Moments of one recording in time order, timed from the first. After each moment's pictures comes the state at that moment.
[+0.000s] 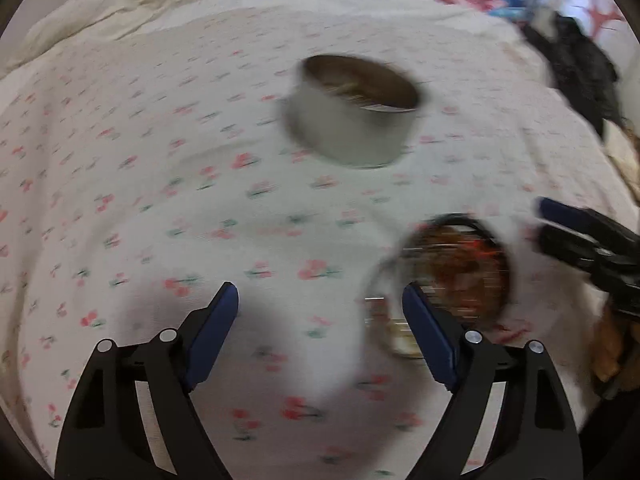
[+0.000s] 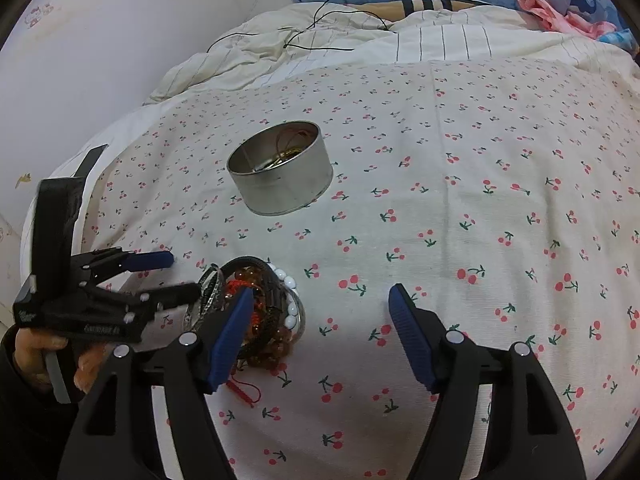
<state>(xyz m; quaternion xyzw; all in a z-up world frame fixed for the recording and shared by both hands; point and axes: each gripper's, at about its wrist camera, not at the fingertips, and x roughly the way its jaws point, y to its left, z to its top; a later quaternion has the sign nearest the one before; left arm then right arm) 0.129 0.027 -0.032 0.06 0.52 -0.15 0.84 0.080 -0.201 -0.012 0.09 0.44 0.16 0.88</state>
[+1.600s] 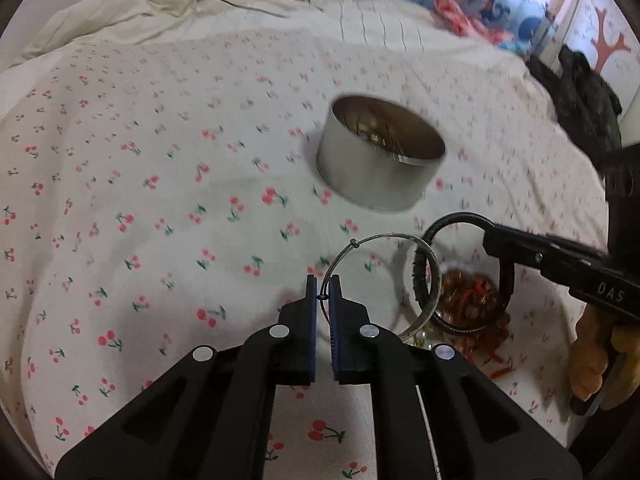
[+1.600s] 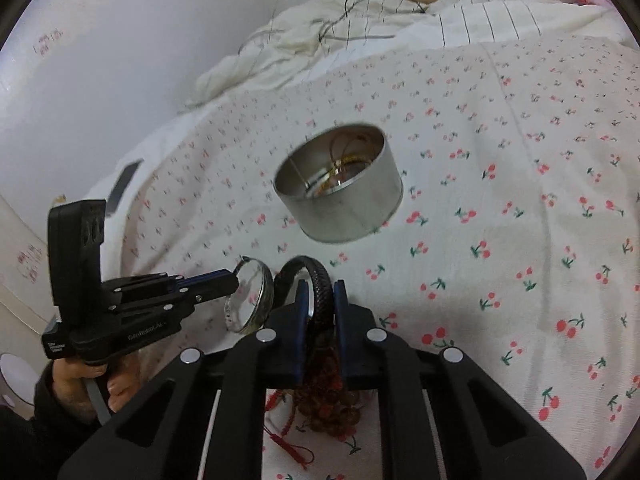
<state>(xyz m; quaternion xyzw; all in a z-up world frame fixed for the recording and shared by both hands) 0.139 0.037 -0.016 0.00 0.48 -0.16 0.86 0.120 -0.179 -0.017 0.17 0.44 0.24 0.85</state>
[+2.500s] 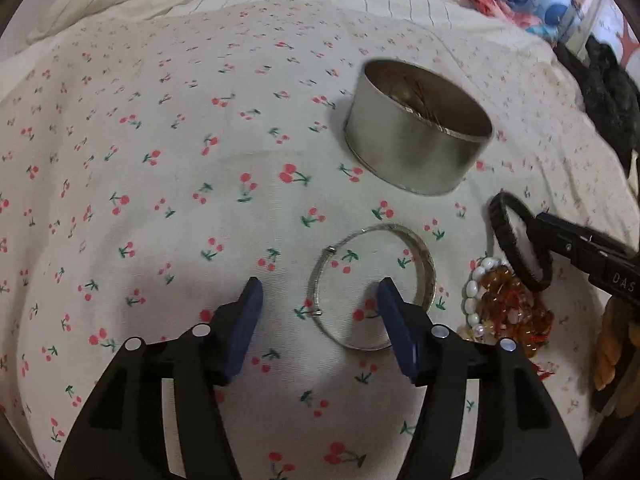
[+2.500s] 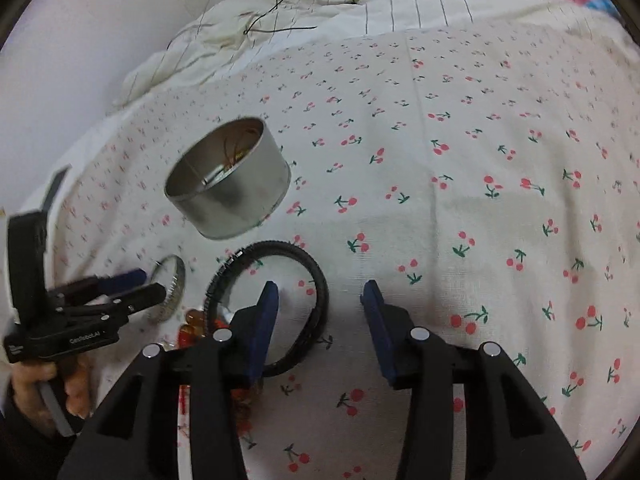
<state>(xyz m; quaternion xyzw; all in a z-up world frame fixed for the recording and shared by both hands) 0.157 0.025 -0.046 0.03 0.53 -0.12 0.84 0.131 -0.205 -0.041 0.11 0.48 0.11 0.86</state>
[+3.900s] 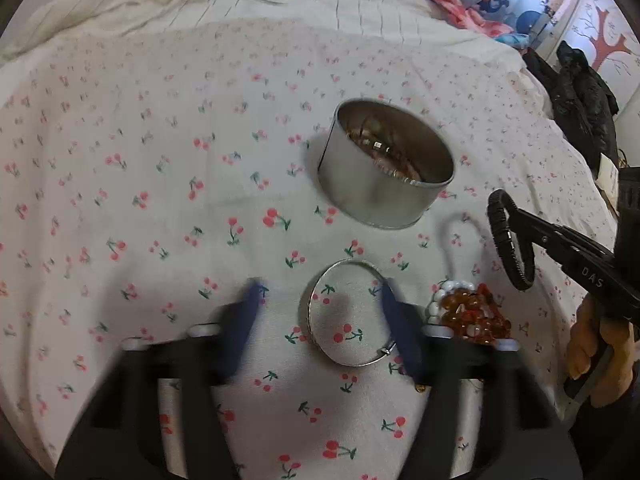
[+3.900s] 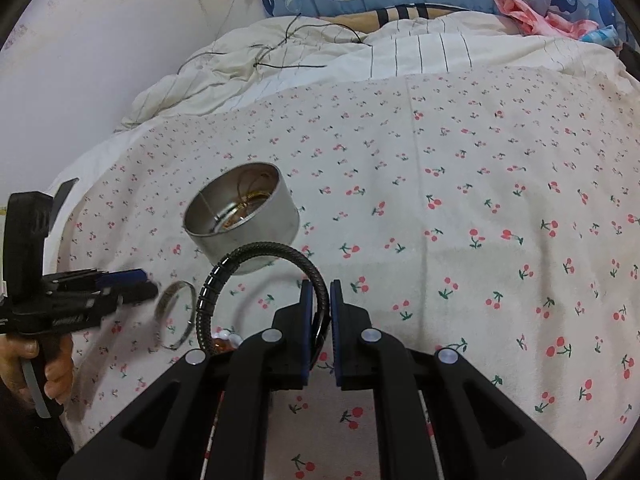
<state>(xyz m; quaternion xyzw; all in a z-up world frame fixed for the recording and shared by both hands) 0.173 0.034 -0.021 0.00 0.52 -0.18 0.83 0.124 -0.207 -0.013 0.10 0.43 0.10 0.89</state>
